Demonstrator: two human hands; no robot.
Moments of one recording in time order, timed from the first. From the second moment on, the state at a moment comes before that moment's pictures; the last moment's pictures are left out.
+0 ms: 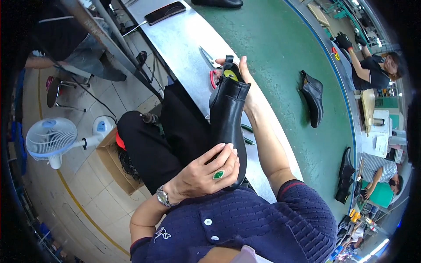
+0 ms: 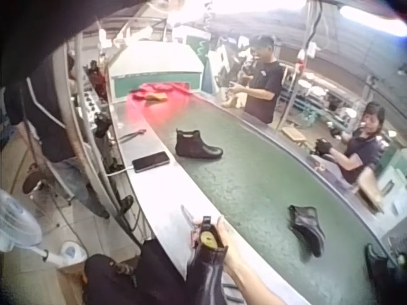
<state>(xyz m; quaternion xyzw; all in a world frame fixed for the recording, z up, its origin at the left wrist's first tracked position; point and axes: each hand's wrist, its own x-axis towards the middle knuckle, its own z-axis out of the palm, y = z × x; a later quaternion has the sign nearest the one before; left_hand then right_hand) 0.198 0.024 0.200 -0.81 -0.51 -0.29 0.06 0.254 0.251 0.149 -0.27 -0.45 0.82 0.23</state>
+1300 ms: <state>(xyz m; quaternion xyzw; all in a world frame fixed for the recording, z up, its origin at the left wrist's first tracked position) 0.166 -0.002 0.102 -0.50 -0.80 -0.31 -0.15 0.394 0.649 0.061 -0.59 -0.65 0.17 0.44</state>
